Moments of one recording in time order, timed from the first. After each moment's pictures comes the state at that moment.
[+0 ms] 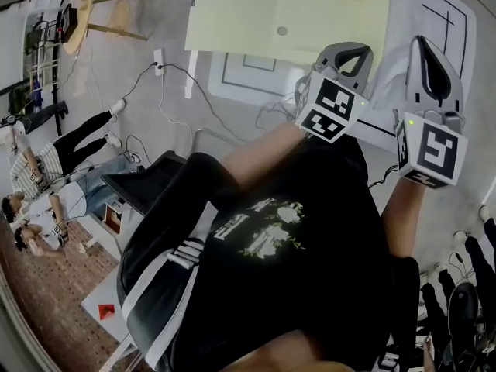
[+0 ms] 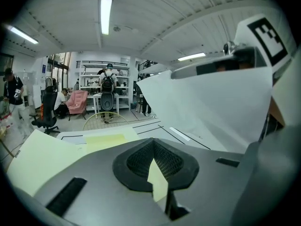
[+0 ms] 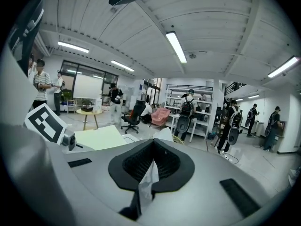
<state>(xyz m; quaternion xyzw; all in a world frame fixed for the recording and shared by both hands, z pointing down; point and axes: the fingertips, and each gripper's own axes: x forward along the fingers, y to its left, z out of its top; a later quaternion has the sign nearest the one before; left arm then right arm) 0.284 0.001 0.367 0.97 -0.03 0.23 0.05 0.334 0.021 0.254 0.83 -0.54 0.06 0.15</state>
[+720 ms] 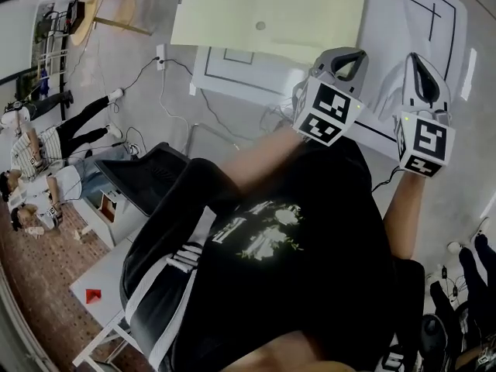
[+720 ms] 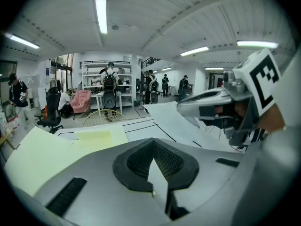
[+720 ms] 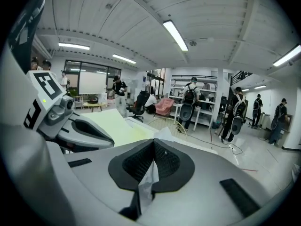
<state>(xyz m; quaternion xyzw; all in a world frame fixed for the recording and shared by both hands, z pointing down) 0.311 0.058 0.377 0.97 -0.06 0.24 0.04 0.381 0.099 0.332 0.80 -0.56 0.11 0.17</state>
